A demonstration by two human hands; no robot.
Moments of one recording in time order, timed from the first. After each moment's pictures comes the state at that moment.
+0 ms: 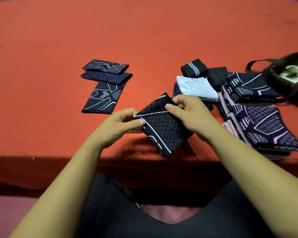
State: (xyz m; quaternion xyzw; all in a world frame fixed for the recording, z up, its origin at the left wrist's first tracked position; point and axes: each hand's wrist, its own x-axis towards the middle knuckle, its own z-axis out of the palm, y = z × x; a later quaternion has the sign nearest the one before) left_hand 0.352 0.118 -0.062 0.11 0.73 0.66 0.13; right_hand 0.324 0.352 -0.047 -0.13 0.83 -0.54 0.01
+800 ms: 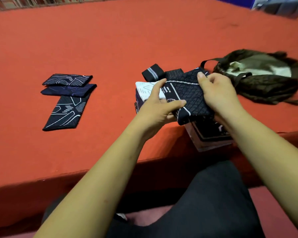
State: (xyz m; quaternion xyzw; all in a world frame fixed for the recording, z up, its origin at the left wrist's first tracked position) left_hand 0.342 0.319 -0.013 0.10 0.61 0.77 0.19; right_hand 0.336 0.488 -0.001 0.11 0.85 -0.46 -0.23
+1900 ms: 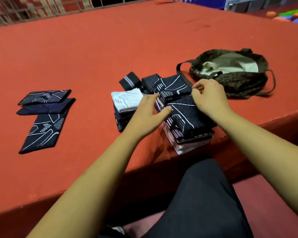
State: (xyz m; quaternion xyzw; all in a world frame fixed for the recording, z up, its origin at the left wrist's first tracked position) left_hand 0.308 0.365 -0.046 0.25 0.88 0.39 -0.01; right_hand 0.328 0.573 -0.031 0.13 0.91 -0.30 -0.25
